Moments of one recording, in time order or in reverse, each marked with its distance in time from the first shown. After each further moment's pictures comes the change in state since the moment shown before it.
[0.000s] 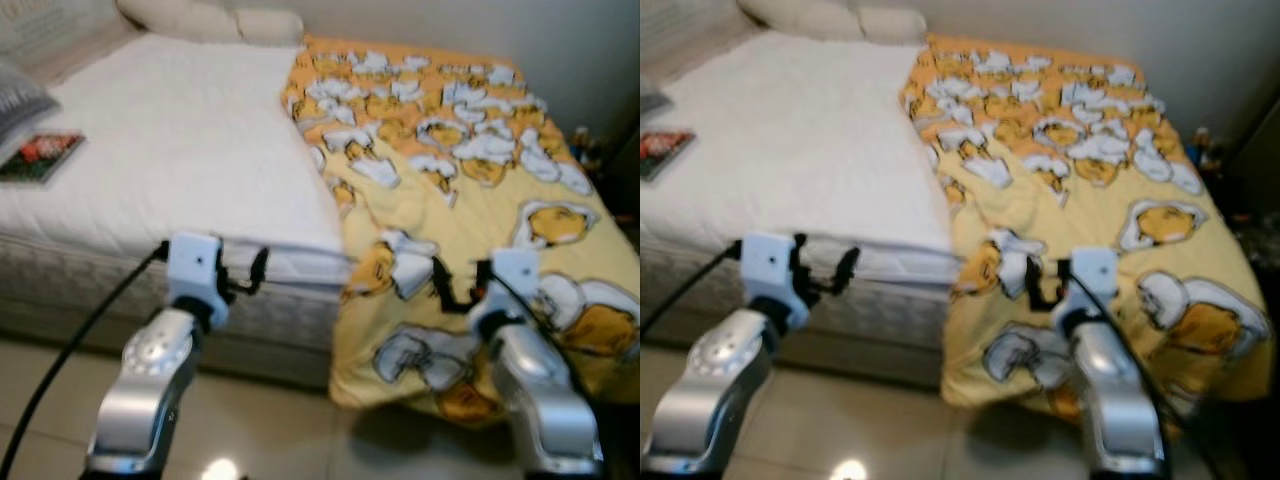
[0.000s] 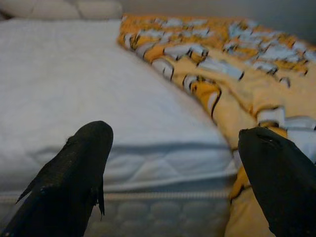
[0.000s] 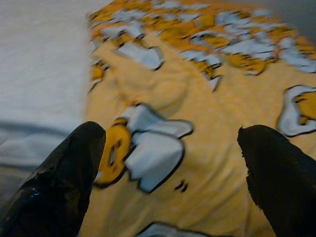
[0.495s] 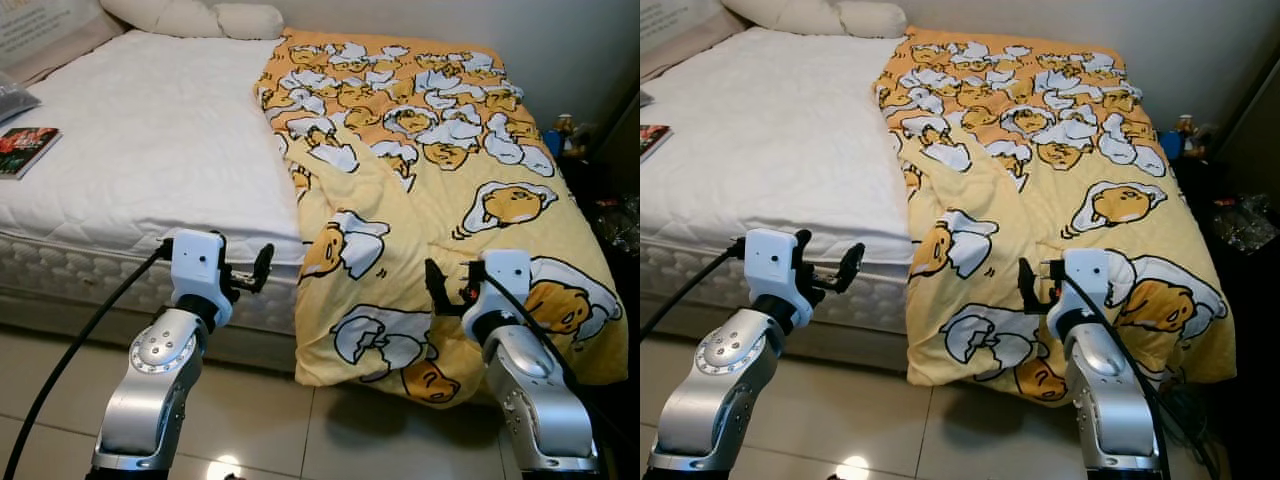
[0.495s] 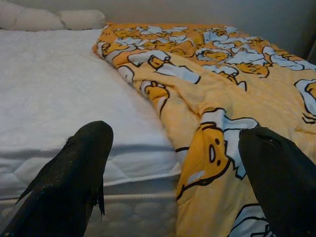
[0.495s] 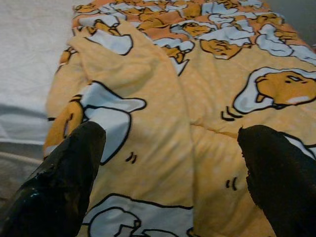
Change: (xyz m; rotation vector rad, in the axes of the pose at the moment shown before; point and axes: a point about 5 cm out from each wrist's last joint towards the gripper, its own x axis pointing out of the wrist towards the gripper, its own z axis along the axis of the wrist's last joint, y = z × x) left arm 0.004 -0.010 0.006 -0.026 -0.043 -0.026; right arm 0.002 -0.004 -0.001 -0.016 0.009 -0.001
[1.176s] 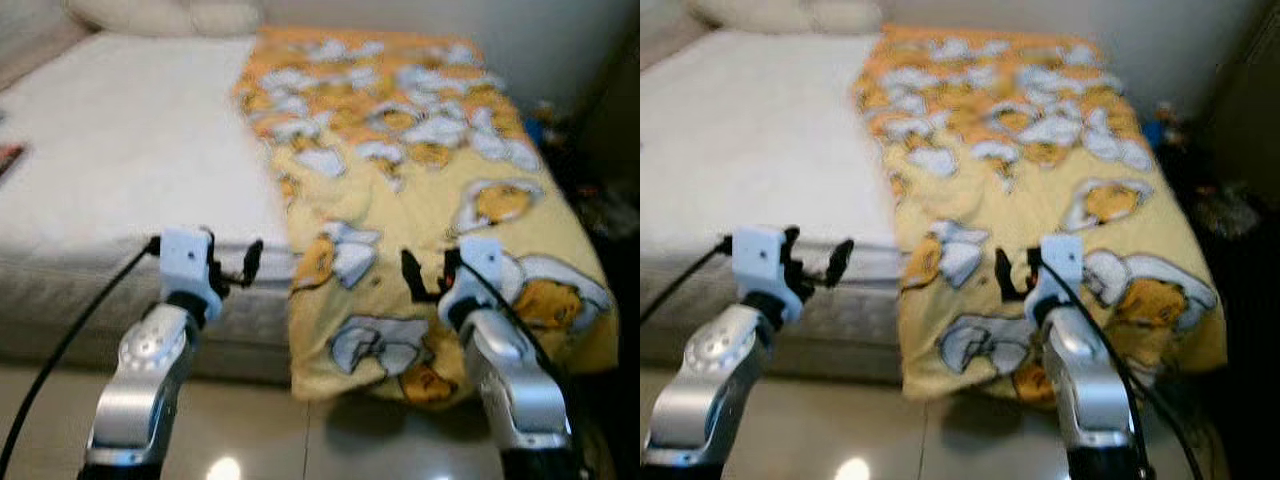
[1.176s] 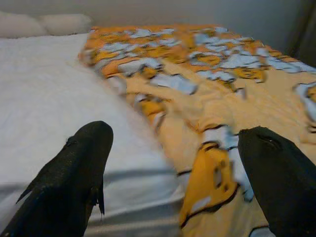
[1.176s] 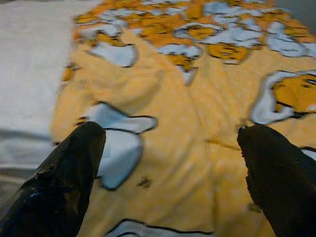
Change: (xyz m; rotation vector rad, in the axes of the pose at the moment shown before) left arm 0.002 0.007 0.002 0.006 -0.014 0.013; right arm 0.015 0.020 0.007 0.022 -0.009 0.055
